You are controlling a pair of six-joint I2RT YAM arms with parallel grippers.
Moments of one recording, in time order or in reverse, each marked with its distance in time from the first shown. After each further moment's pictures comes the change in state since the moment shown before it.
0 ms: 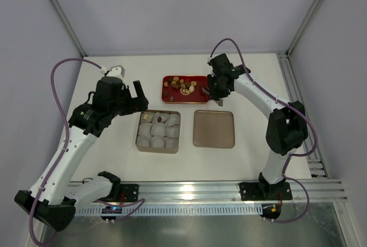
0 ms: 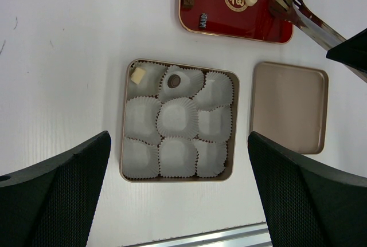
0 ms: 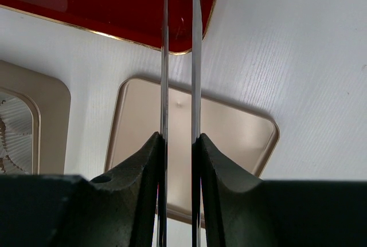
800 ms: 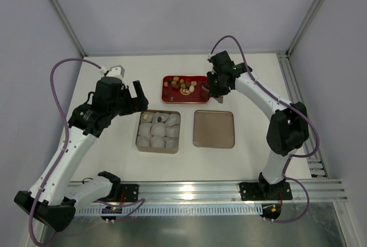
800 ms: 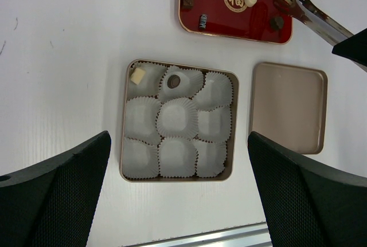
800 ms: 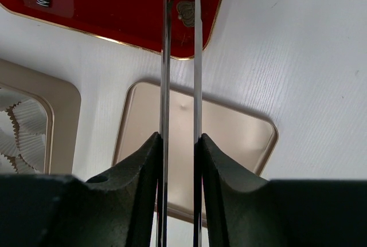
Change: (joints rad) left arm 0.000 -0.004 0.000 0.000 0.000 0.000; right arm 0.000 -0.011 0.034 -0.013 -0.003 0.002
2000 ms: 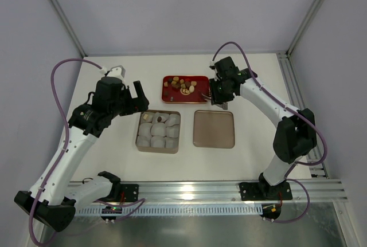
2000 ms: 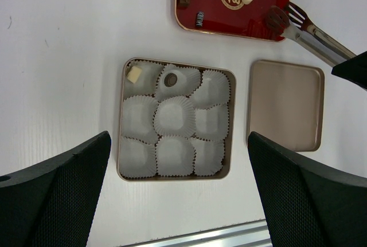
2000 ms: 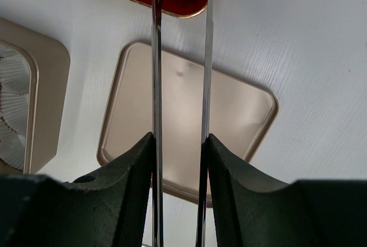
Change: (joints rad) left arm 0.000 0.000 -0.002 0.001 0.016 -0.004; right arm 0.000 -0.103 -0.124 -0.015 -0.039 -0.051
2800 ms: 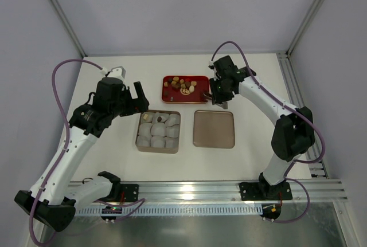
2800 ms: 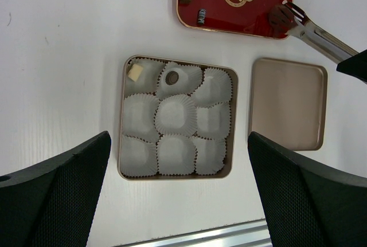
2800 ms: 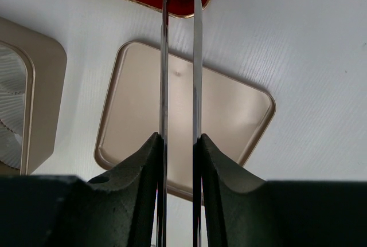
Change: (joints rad) left arm 0.000 0.000 -0.011 0.001 0.000 0.000; right arm 0.000 0.027 0.027 -0.027 0.003 -0.017
